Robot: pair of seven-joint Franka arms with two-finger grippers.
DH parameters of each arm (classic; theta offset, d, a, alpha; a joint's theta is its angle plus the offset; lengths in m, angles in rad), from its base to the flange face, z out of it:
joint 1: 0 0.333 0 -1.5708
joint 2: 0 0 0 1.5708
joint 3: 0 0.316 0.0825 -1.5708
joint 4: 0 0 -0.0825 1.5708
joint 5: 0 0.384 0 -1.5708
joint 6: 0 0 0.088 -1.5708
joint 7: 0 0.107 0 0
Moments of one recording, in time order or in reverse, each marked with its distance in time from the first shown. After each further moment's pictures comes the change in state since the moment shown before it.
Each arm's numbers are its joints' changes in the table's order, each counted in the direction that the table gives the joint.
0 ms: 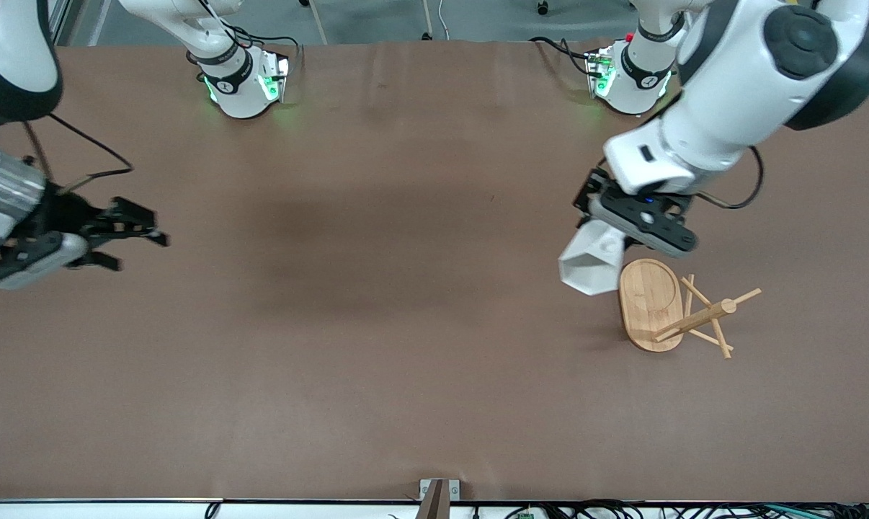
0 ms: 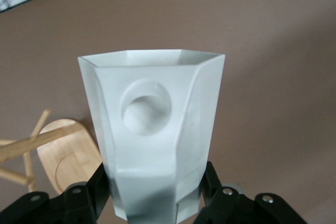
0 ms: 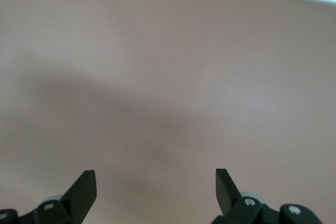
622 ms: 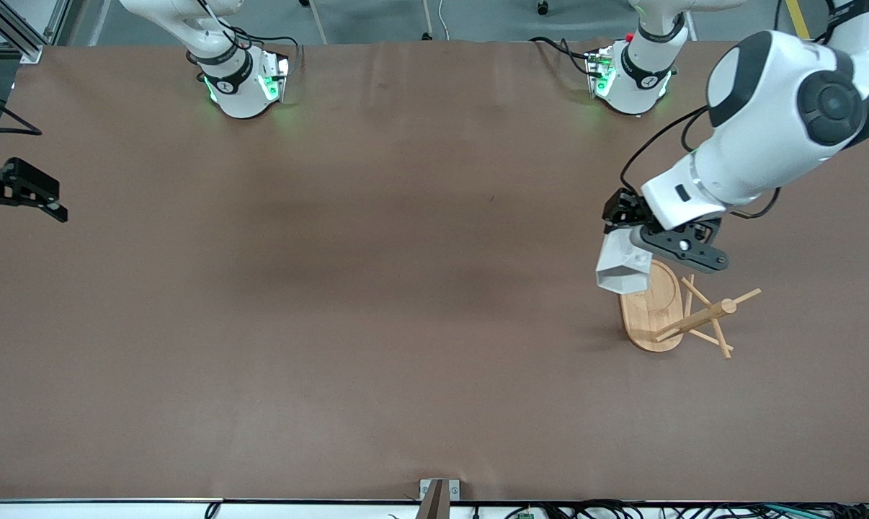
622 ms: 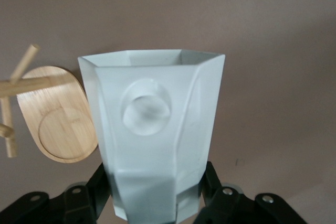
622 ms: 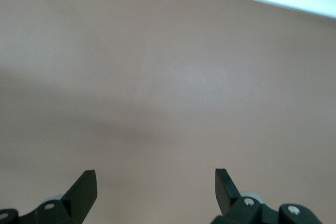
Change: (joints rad) left arm 0.055 -0.028 -0.008 0.173 -0.057 -0.001 -0.016; right arm -0.047 -0.021 0.019 -0.208 -0.176 0.253 0.164
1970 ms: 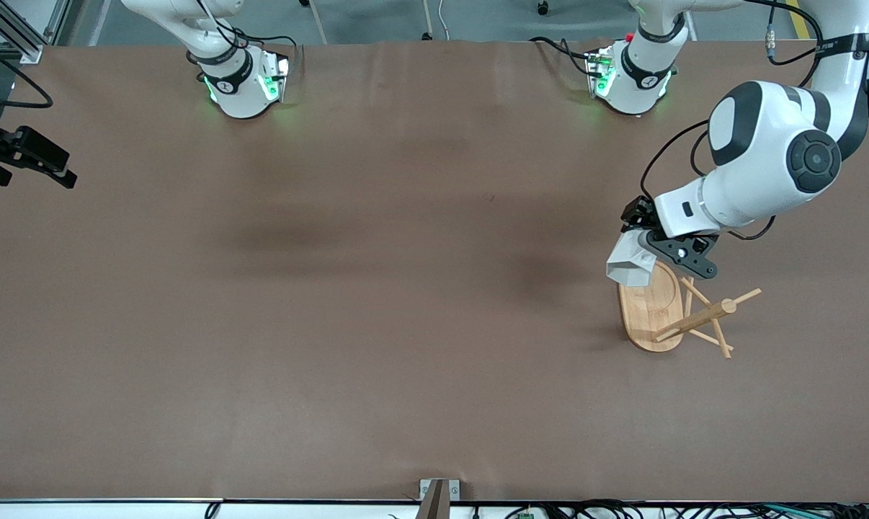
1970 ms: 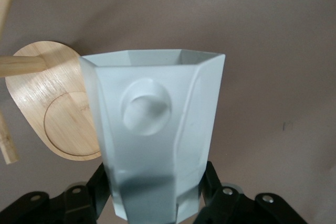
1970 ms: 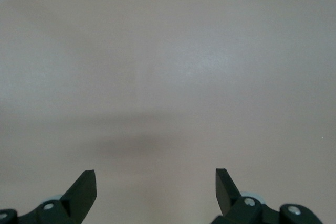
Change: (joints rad) left arm 0.011 -0.008 0.115 0.213 -0.024 -0.115 0.330; right arm -0.035 -0.138 0.052 0.153 -0.009 0.013 0.242
